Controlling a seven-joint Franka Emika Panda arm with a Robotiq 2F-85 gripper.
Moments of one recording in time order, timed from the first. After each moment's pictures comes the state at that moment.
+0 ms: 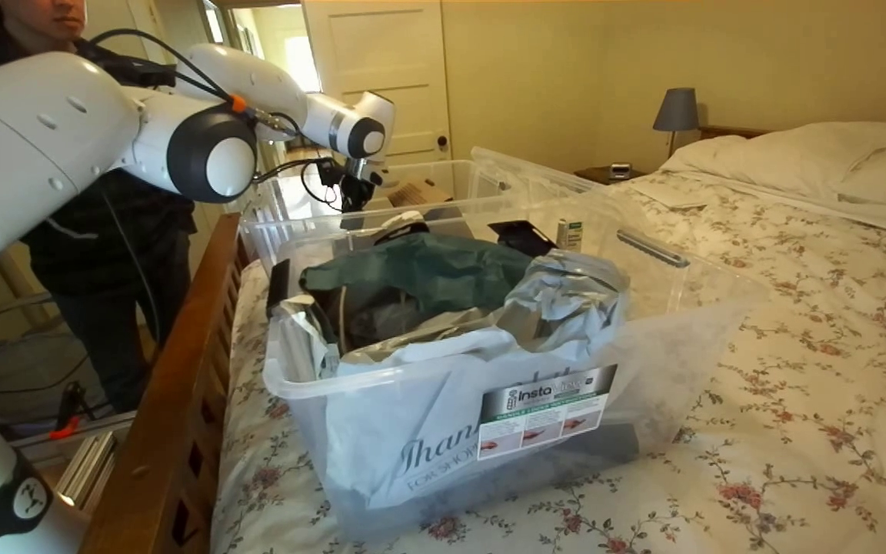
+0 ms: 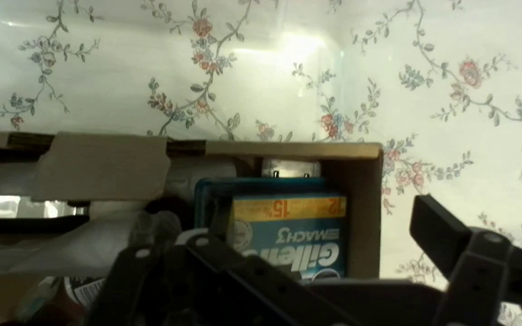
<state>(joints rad) 0.72 1.14 0.31 -0.78 0.08 1.77 0.82</state>
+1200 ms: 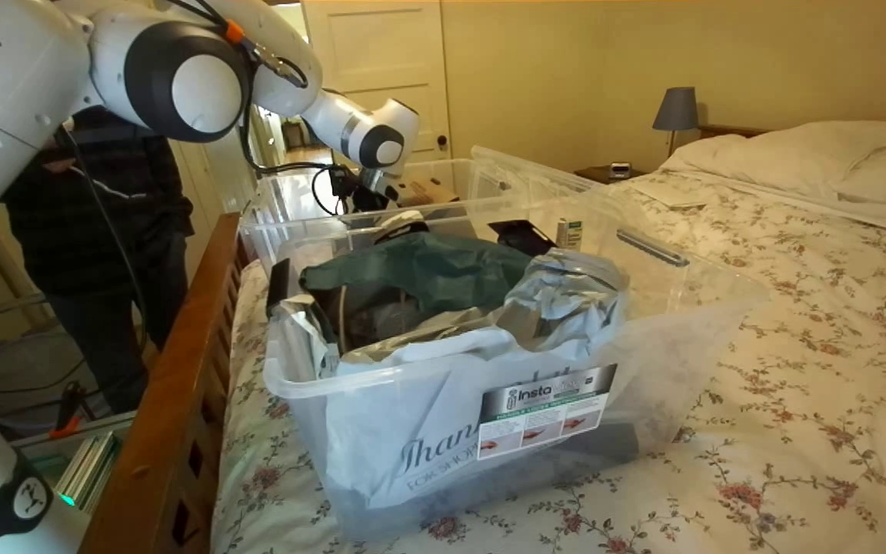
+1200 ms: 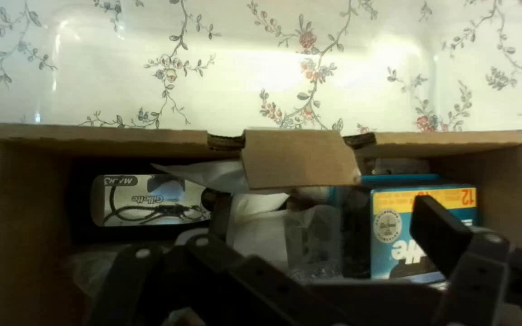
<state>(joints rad) 0.50 0.89 0.38 -1.28 0.13 1.91 0.72</state>
